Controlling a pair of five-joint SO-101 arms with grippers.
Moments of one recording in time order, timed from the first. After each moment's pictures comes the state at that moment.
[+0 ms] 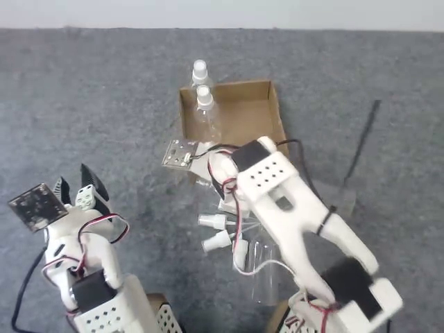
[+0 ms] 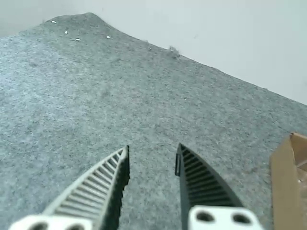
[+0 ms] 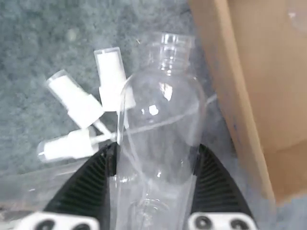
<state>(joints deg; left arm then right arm) -32.3 -103.5 89.2 49.9 13.8 -38.1 -7.3 19.0 78.1 37.9</state>
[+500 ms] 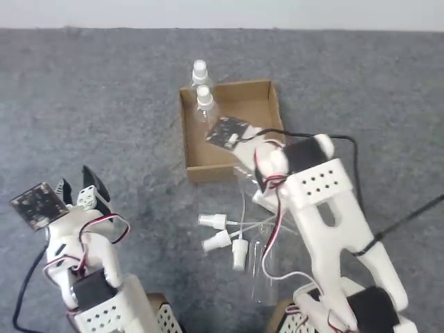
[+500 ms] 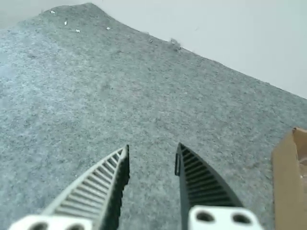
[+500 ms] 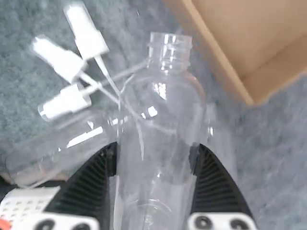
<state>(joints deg) -32.3 -103.5 90.4 49.9 13.7 -25.6 -21.2 19.0 91.4 36.0</state>
